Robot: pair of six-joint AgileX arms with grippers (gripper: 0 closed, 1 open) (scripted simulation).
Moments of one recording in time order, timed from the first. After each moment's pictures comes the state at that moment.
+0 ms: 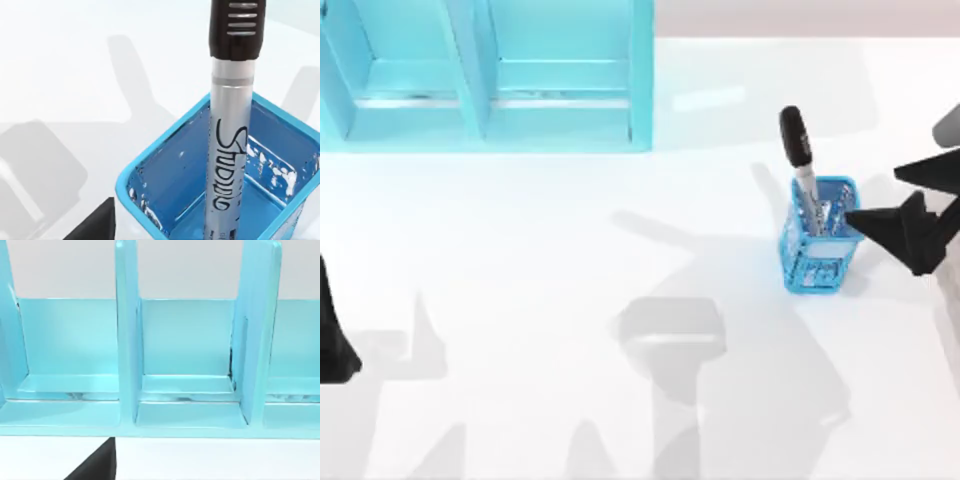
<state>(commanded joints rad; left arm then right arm) 0.00 0.00 0.00 0.00 0.00 0.00 0.01 1.58 0.81 -0.04 -0.74 -0.39</state>
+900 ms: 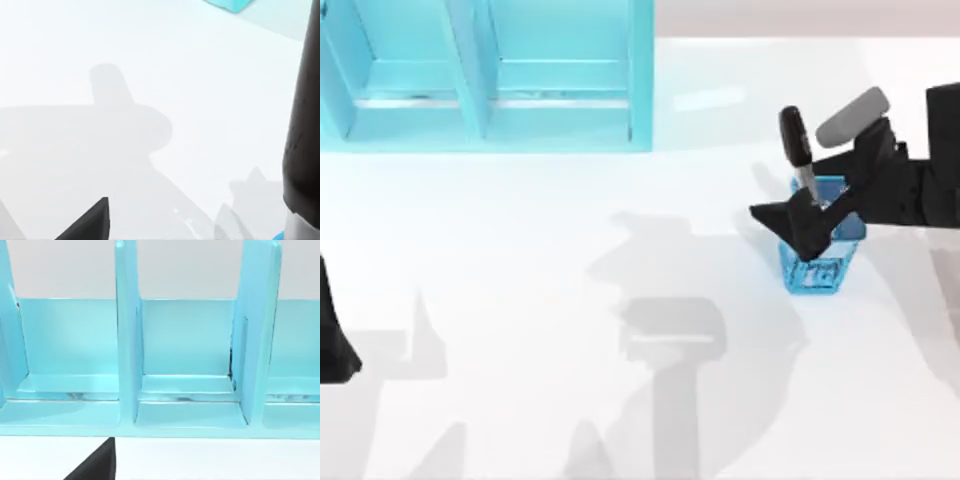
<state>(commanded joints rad) 0.00 0.00 0.00 0.00 0.00 0.00 0.20 1.91 0.91 0.29 -0.60 -0.22</state>
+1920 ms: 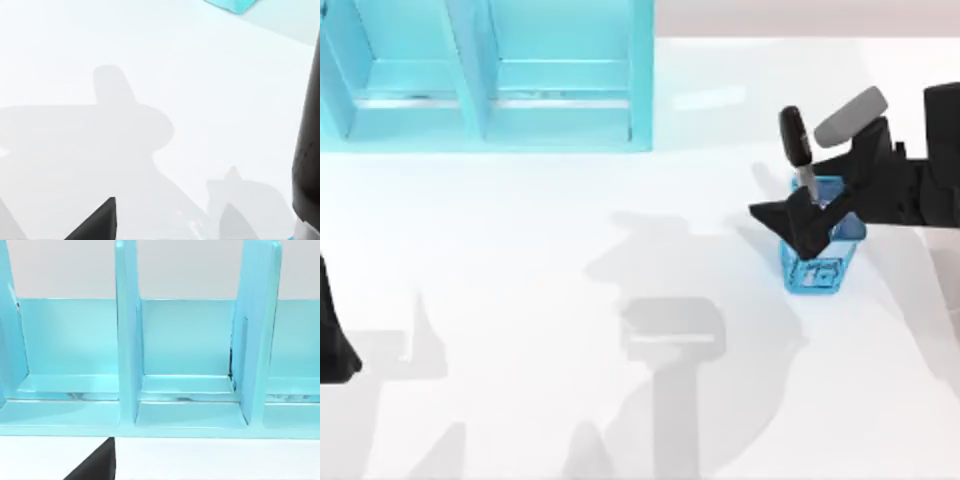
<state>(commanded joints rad) 0.00 0.00 0.00 0.00 0.00 0.00 0.20 1.91 0.91 0.29 -0.60 -0.22</state>
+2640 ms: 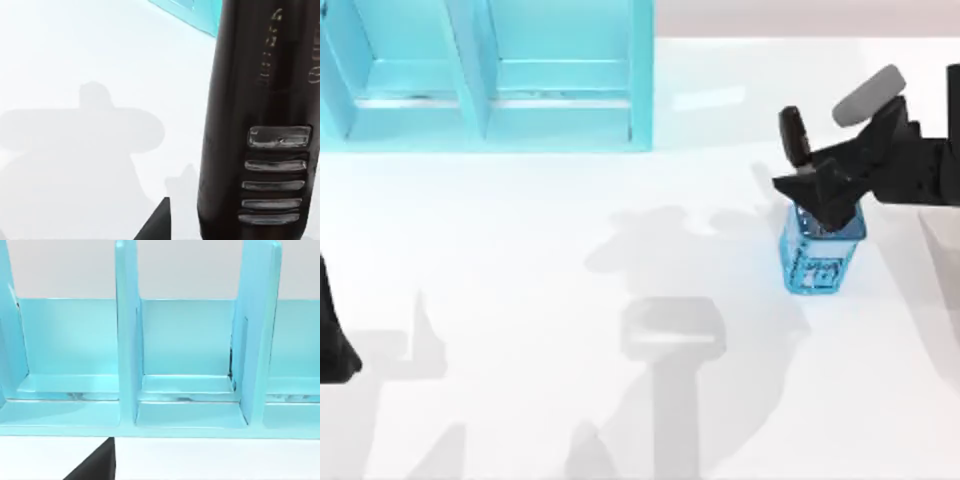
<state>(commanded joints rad) 0.00 0.00 0.00 0.00 0.00 0.00 0.15 1.89 0.97 0.23 -0.65 -0.26</state>
